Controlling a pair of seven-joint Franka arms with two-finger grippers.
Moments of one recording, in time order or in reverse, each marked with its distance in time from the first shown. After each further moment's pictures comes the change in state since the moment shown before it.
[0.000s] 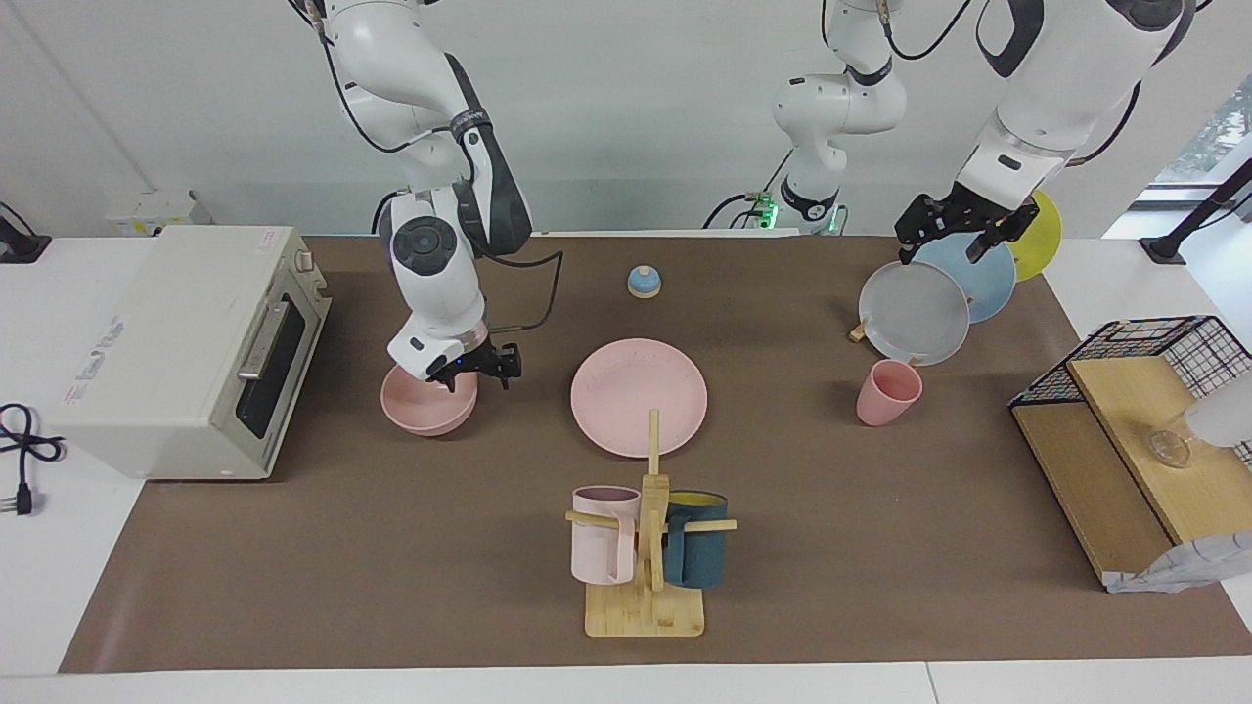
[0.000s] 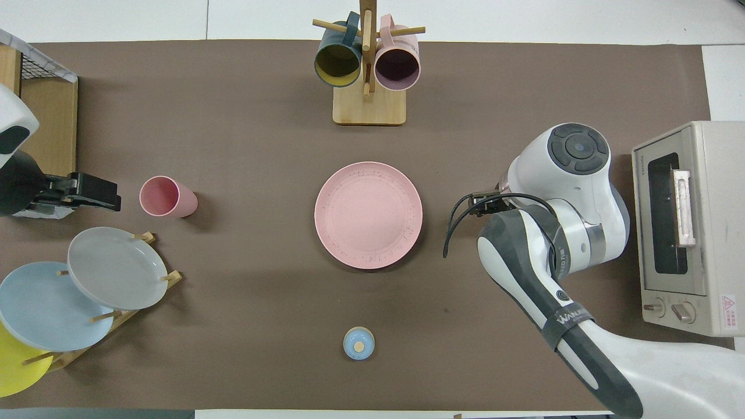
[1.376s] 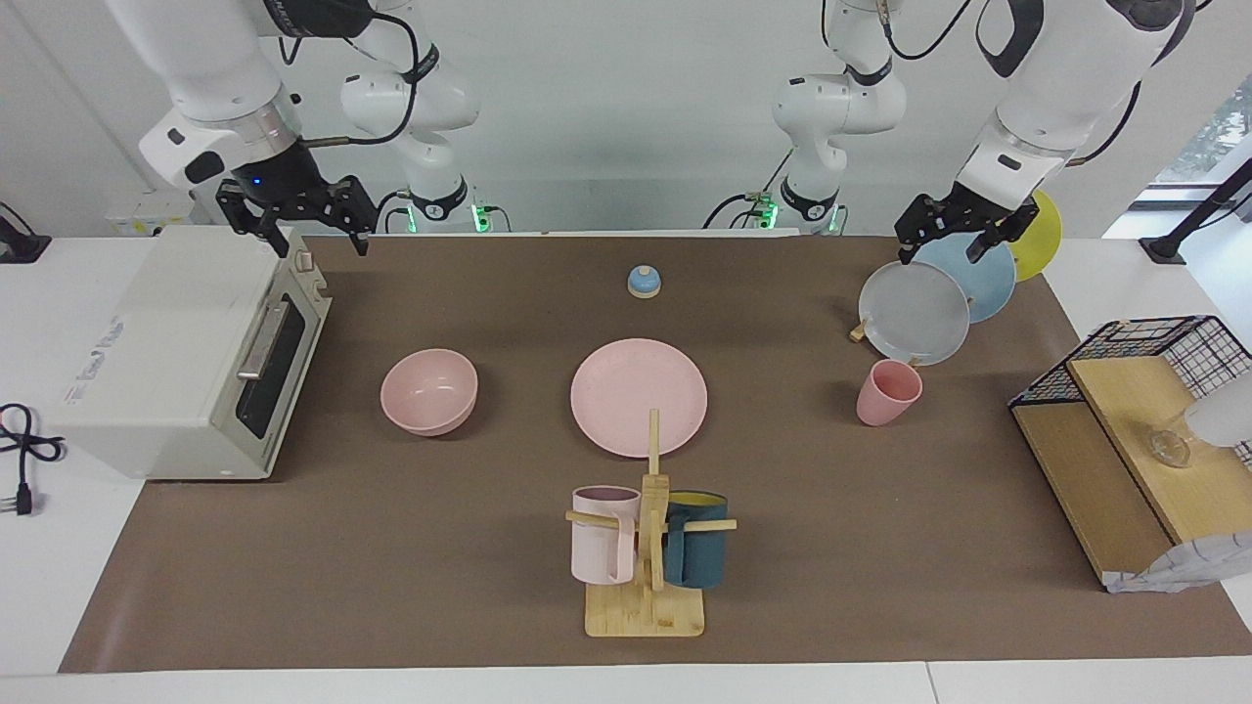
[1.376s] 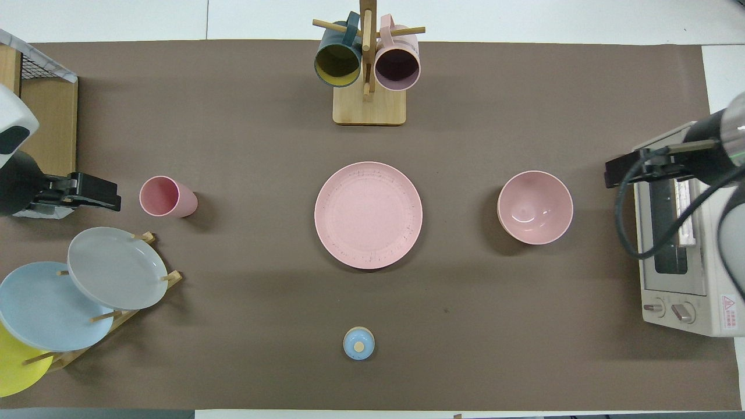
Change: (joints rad) left arm 0.000 0.000 0.000 0.000 0.000 0.000 0.000; right arm -0.136 -0.180 -0.002 0.461 -0.001 -0.556 -0.195
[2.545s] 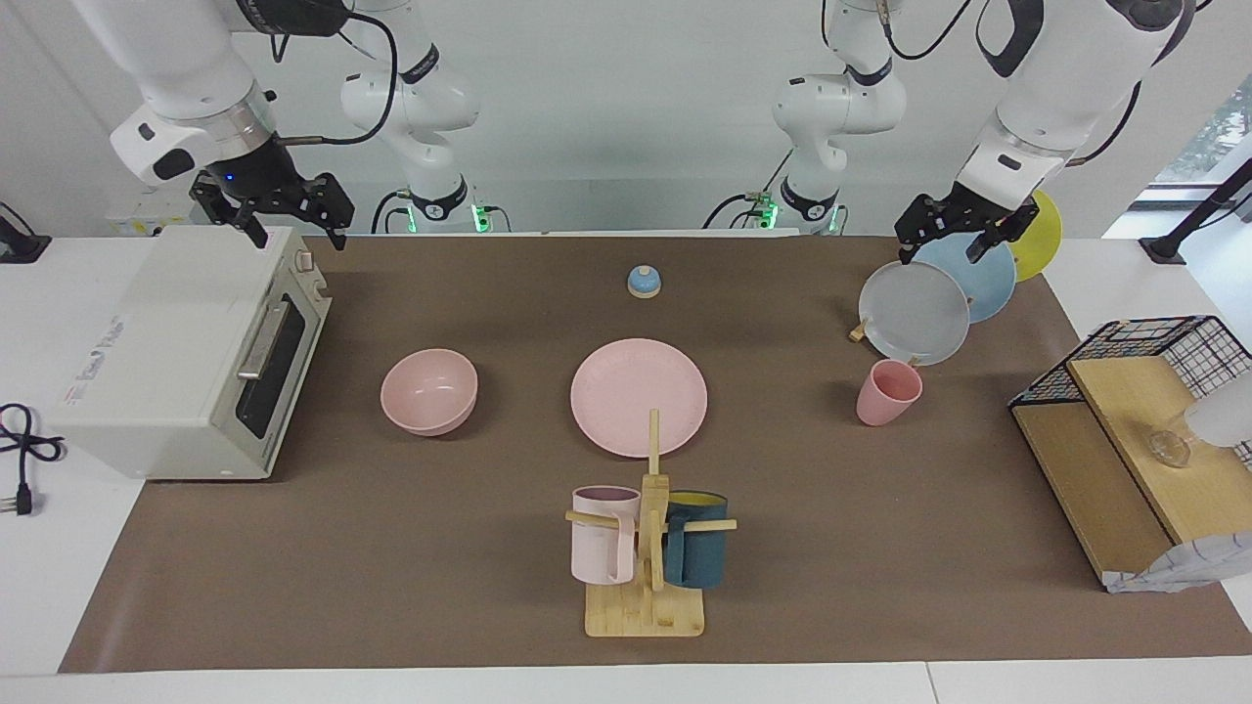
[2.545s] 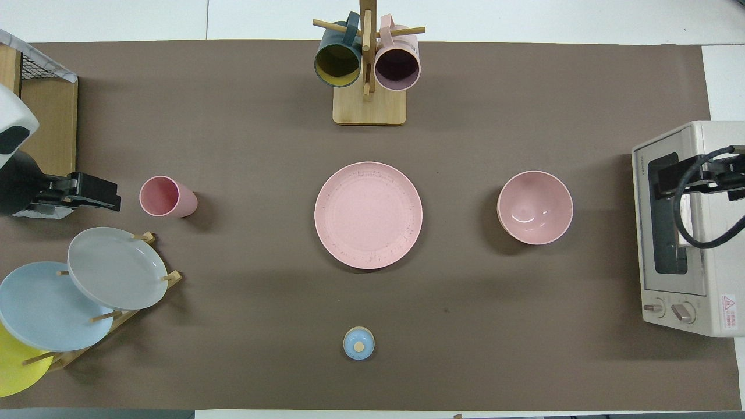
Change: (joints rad) left arm 0.000 0.000 0.000 0.000 0.000 0.000 0.000; right arm -0.121 -0.024 -0.012 0.050 -0.023 -0.158 0.003
